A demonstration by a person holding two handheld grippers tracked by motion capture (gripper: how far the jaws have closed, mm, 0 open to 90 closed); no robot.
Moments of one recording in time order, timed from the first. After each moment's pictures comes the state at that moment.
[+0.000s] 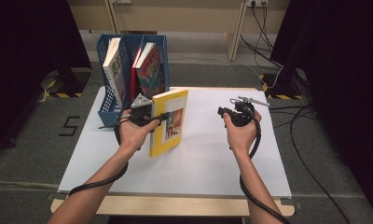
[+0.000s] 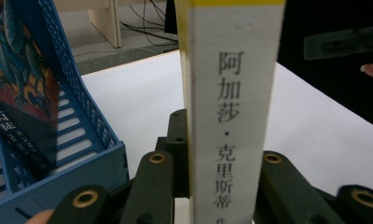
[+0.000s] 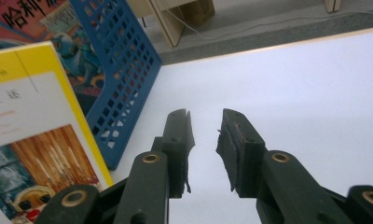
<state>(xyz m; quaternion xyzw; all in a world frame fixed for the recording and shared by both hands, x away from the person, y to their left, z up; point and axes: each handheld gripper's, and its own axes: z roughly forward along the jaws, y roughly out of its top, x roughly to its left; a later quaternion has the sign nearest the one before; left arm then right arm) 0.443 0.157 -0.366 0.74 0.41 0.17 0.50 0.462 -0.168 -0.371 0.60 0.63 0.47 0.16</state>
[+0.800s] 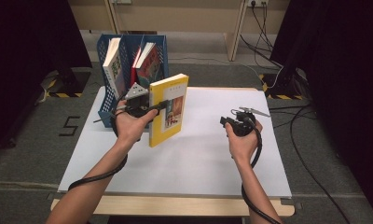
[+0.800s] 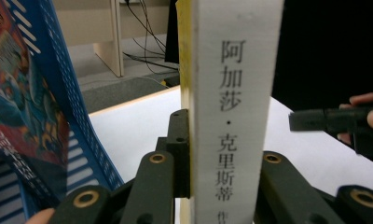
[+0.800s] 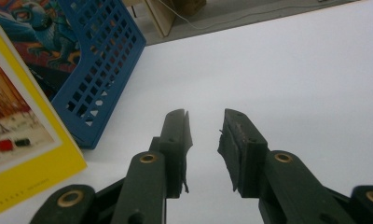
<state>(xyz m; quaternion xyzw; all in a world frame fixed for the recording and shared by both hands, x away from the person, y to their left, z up) 0.448 0.160 -0.328 0.71 0.40 0.20 0.54 0.449 -0.178 -0.401 0.61 0.63 0.45 0.16</state>
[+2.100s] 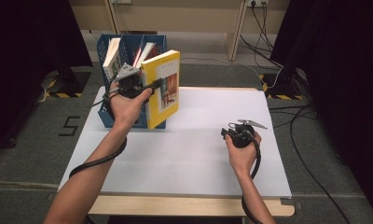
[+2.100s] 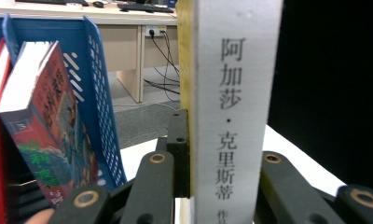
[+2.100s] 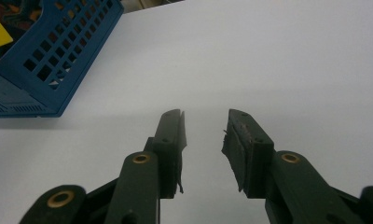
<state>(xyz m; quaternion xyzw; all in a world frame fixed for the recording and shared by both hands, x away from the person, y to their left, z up) 0.472 0.175 -0.289 0.67 0.42 0.24 0.57 0.433 -0.182 -0.438 0.62 0.64 0.42 0.17</state>
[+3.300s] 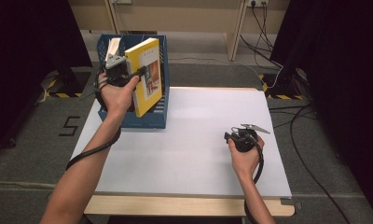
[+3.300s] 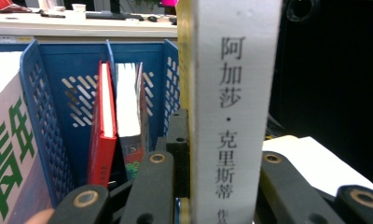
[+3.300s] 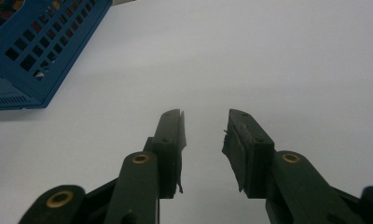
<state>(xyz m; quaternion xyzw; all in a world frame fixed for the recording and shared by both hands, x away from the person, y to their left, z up) 0.502 0.205 -0.283 0.63 0.47 0.31 0.53 0.424 -0.193 -0.448 0.62 0.64 0.41 0.18</state>
